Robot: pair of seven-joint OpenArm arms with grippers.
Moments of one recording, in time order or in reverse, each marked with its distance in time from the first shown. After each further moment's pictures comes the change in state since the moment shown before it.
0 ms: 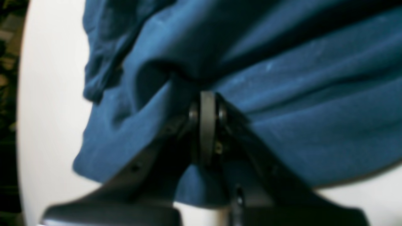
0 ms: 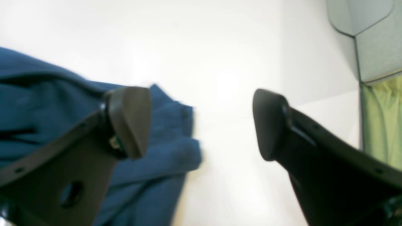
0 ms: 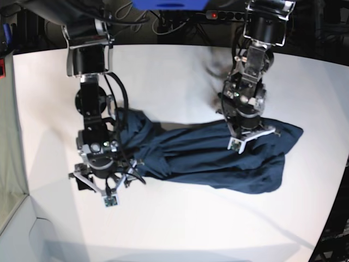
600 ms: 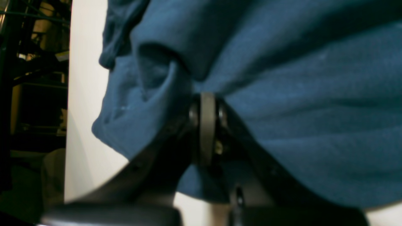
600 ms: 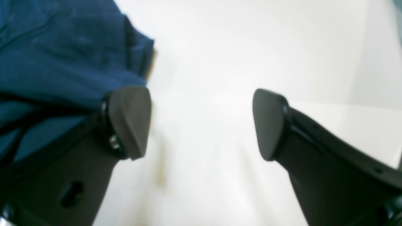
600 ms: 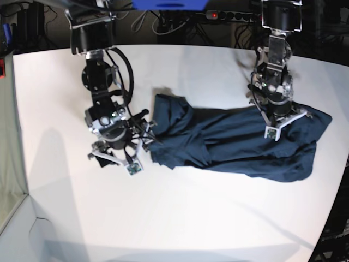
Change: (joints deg) left arm 4.7 -3.4 -10.1 3.1 0.9 0.7 2.4; right arm -8.9 0.1 -3.5 3.3 -0.2 13.2 0.5
